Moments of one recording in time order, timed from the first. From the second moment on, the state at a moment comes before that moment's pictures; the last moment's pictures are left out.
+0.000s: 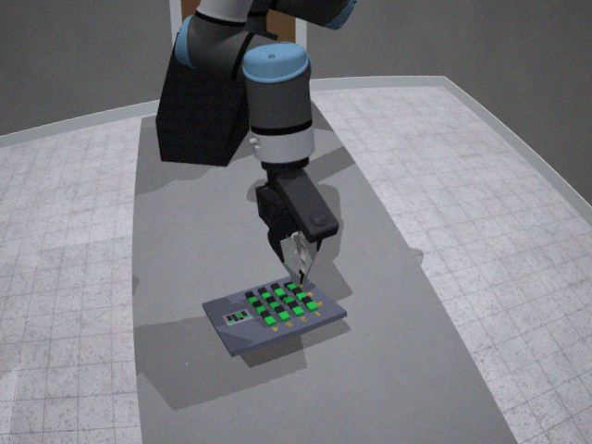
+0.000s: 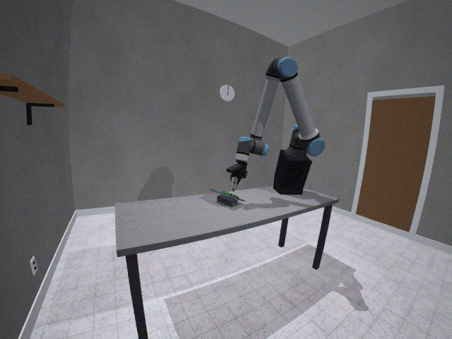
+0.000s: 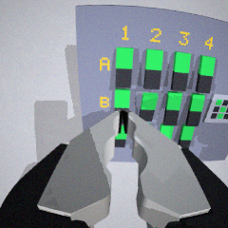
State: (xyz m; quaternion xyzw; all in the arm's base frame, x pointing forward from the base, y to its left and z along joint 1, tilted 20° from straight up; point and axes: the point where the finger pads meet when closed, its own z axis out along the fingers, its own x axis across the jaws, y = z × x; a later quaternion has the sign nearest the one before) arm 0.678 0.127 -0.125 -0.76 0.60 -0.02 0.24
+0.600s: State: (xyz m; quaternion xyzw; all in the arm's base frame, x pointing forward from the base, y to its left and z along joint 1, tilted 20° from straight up) arm 0.665 0.124 -0.128 -0.76 0.60 -0.01 0.24
